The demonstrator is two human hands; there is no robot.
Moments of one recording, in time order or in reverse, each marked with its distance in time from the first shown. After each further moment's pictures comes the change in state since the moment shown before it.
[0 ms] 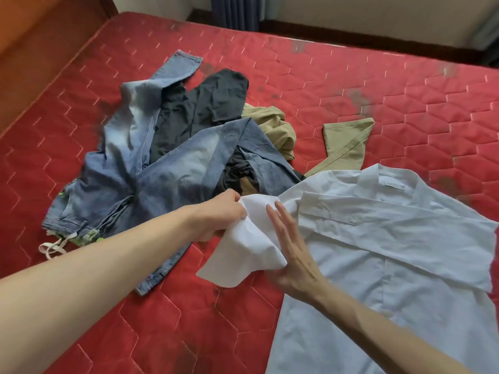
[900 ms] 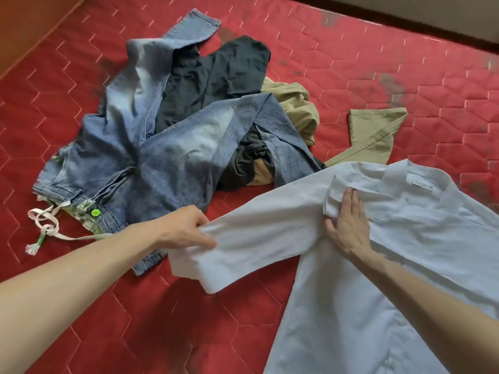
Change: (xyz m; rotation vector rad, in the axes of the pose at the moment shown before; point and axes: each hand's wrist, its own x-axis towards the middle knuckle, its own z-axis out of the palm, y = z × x) left_hand 0.008 -0.116 -0.044 0.463 -0.037 0.088; right_hand 0.021 0.149 -0.023 -0.532 -0.062 0.654
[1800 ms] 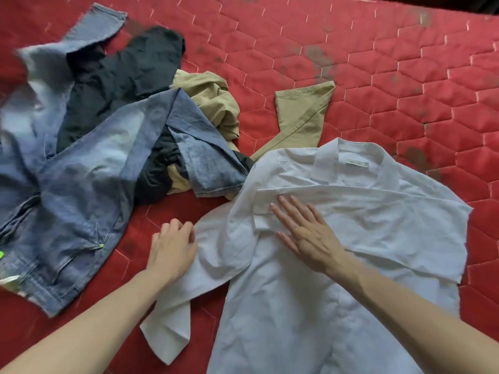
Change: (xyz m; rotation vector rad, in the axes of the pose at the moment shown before) left_hand 0.110 0.076 0.136 0.421 0.478 -0.066; right_hand -0.002 0.109 -0.015 -0.209 -0.082 -0.509
